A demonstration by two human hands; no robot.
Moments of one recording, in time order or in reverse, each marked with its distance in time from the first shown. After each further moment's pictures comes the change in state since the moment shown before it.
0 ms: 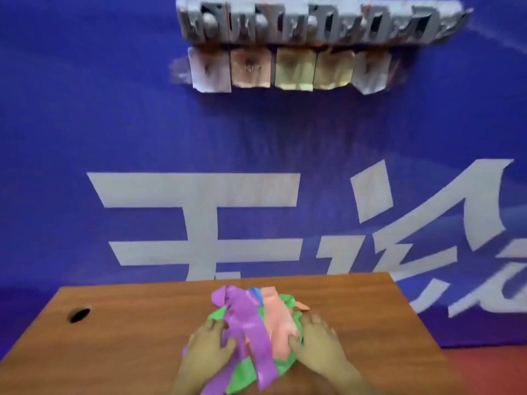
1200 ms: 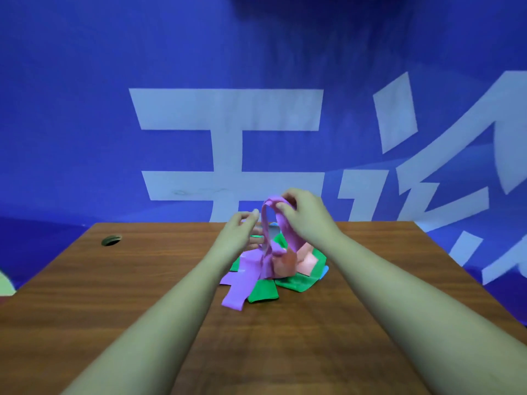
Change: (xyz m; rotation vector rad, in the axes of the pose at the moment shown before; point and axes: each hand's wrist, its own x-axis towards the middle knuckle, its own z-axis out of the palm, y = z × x) left_hand -0.040 0.014 0.005 -1.053 0.103 0.110; right_hand -0.029 -0.075 0.001 0.432 0.525 -0.470
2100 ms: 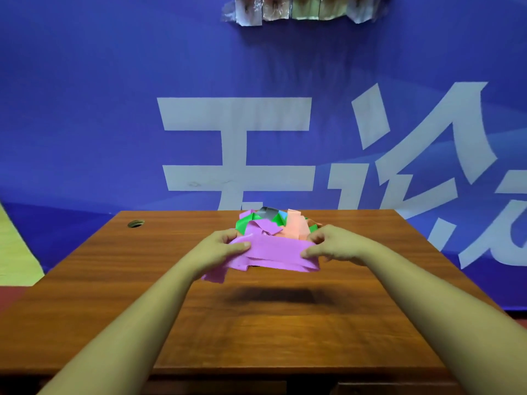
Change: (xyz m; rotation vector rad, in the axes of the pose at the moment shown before) left_hand -0.146 -0.016 -0.048 0.324 -0.232 0.114; right_hand -0.148 0.016 -0.064 0.067 -0.588 0.262
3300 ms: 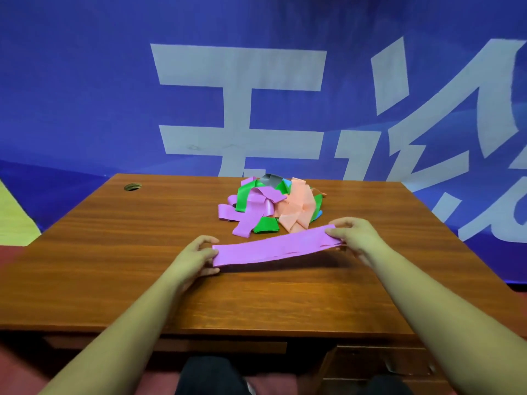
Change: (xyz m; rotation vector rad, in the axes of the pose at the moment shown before) left_hand -0.020 -0.133 0.004 -0.426 0.250 -0.417; right_hand 0.013 0.066 0.050 0.629 0.444 0.285
